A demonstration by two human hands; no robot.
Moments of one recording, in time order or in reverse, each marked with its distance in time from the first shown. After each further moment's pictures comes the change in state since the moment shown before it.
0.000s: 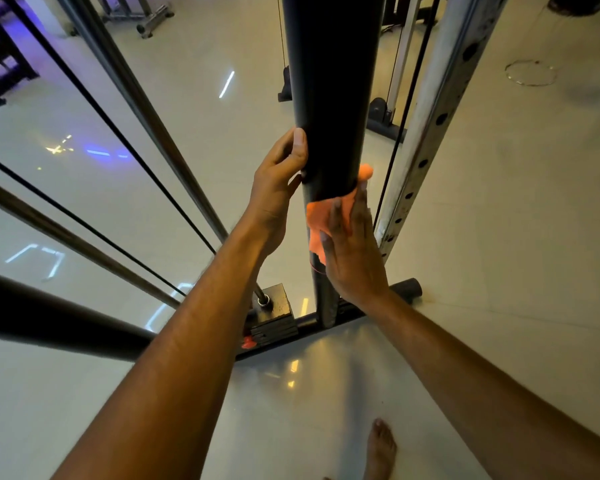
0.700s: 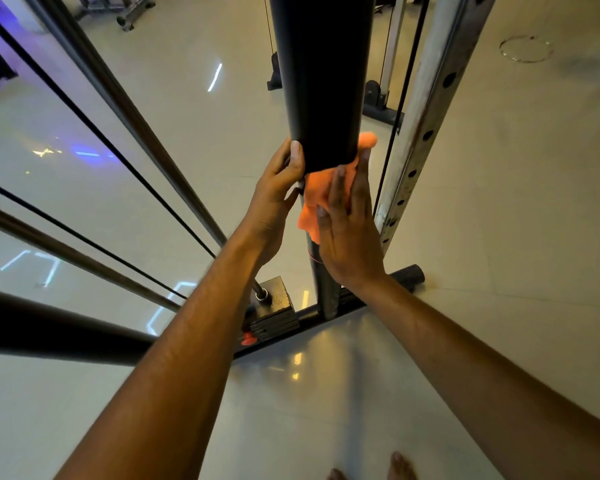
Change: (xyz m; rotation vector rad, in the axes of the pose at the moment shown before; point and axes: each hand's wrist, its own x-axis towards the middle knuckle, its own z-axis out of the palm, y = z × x) left_hand -0.016 -0.034 0.000 0.064 -0.093 -0.090; right_hand 0.009 -0.006 0.020 0.060 0.183 0.053
